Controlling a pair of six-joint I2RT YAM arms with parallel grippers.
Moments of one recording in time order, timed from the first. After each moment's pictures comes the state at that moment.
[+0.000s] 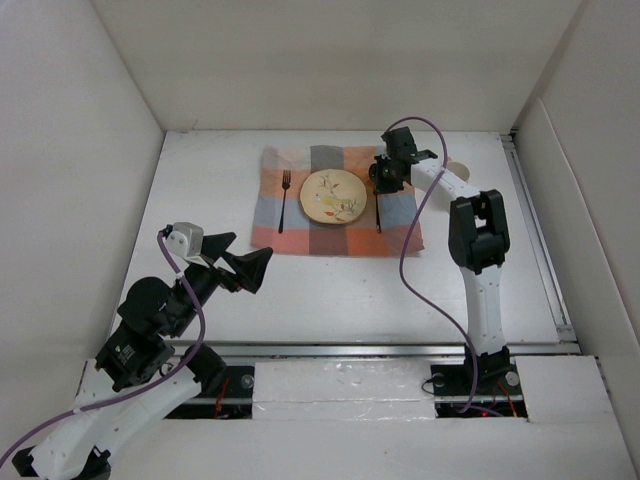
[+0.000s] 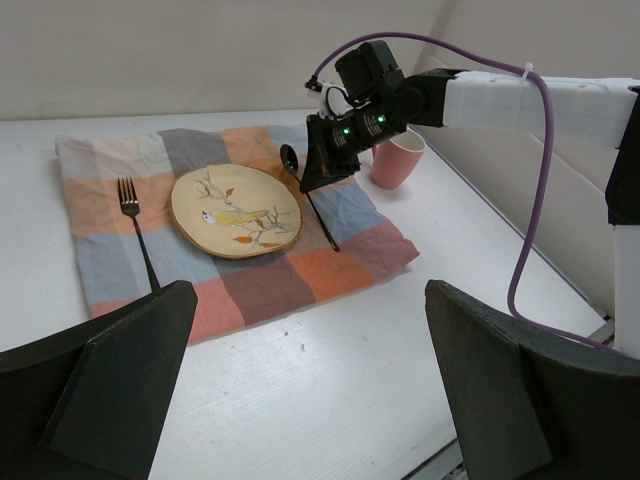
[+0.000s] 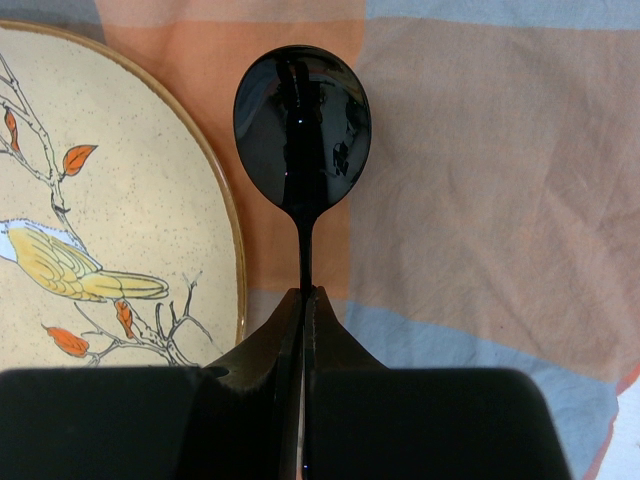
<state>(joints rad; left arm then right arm) -0.73 0.35 0.77 -0.36 -0.17 -0.29 0.30 2.26 1.87 -0.53 -0.08 0.30</state>
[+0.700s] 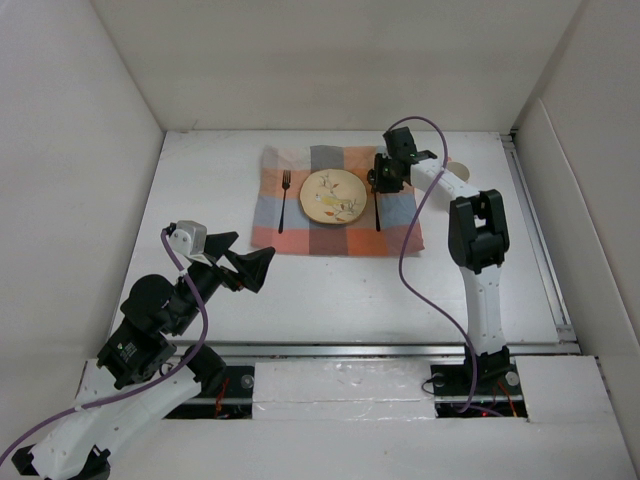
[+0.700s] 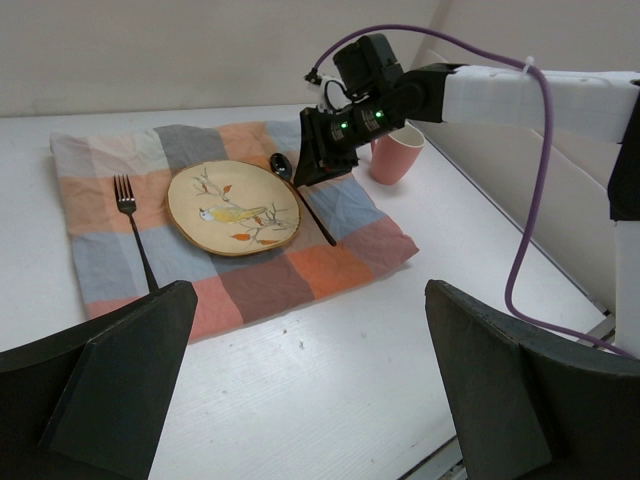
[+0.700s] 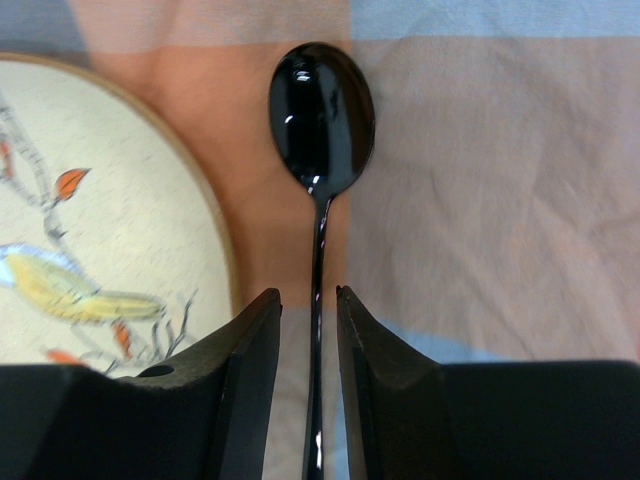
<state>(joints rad) -0.73 0.37 0.77 -0.35 -0.16 -0.29 0.30 2.28 1.88 -0.50 -0.05 0.34</state>
